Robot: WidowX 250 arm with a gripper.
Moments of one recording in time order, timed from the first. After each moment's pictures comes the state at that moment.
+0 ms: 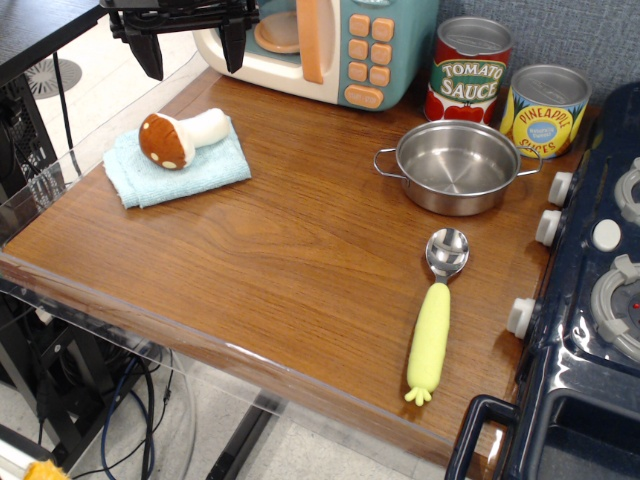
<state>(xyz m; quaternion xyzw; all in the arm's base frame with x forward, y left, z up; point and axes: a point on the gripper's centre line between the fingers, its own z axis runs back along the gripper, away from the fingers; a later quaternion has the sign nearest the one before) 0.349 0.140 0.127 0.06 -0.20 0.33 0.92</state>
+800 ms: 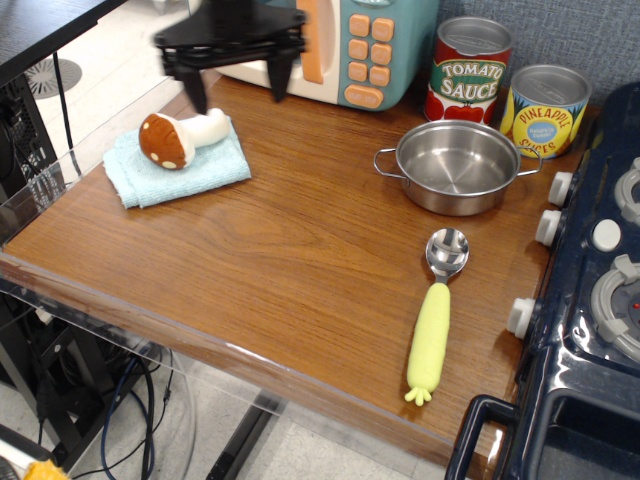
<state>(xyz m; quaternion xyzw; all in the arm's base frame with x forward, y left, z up) 0.347 0.081 0.115 0.05 -0.19 0.37 0.91</state>
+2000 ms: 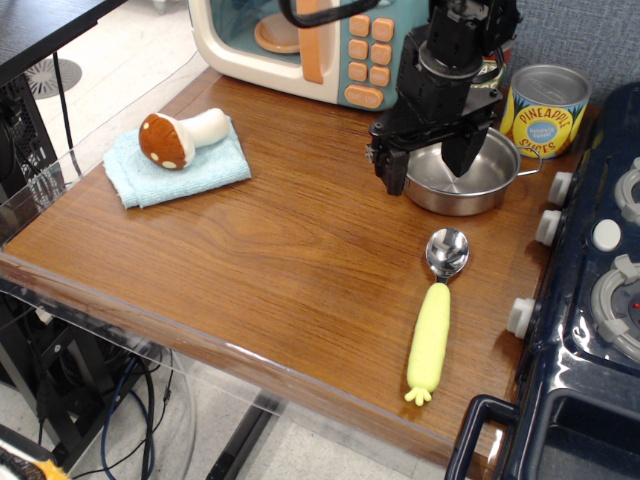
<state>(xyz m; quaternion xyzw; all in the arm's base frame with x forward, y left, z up) 0.395 -0.042 0.051 0.02 -0.12 0.43 0.89</state>
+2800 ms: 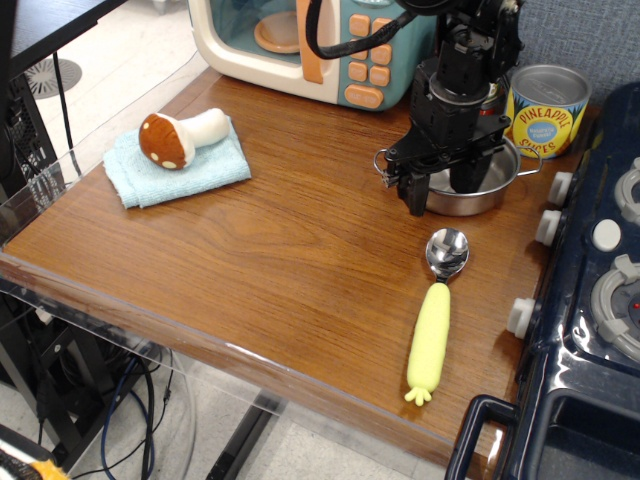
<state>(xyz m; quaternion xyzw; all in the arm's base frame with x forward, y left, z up) 0.405 -0.050 0.026 0.00 -0.09 0.43 0.90</state>
